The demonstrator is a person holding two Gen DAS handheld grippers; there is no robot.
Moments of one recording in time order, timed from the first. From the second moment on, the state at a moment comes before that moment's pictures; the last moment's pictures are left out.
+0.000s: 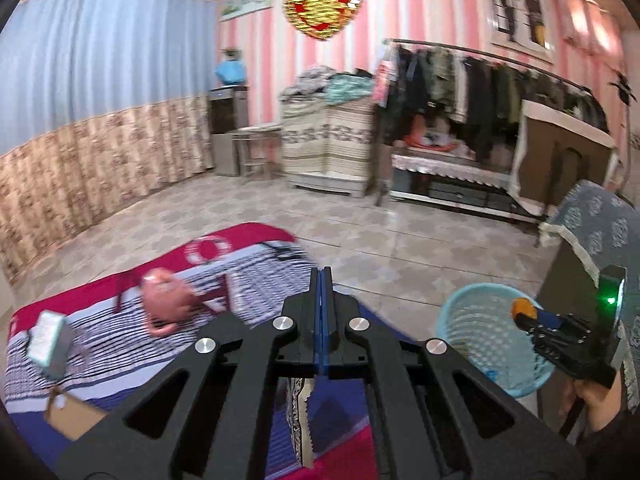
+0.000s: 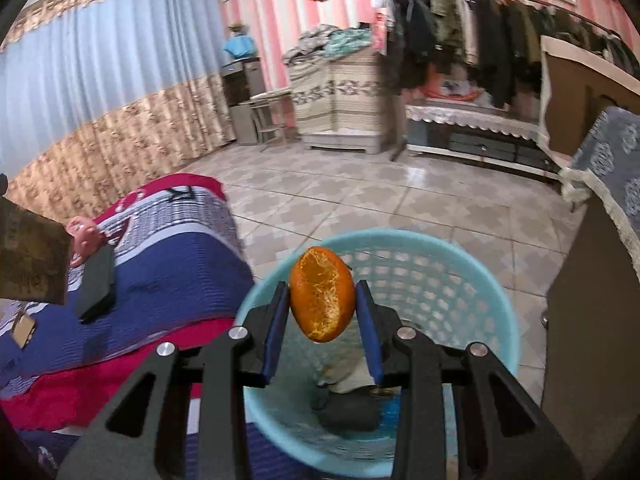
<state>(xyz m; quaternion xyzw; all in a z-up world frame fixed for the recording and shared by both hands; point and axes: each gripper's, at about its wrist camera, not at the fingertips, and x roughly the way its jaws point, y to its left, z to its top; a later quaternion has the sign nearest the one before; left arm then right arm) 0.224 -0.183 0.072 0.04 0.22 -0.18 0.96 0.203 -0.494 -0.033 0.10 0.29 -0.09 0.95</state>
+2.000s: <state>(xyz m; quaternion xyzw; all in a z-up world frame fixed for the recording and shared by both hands) 0.205 -0.208 -0.003 0.09 0.25 -0.12 0.96 0.204 -0.505 -0.046 0.10 0.27 -0.13 0.95</state>
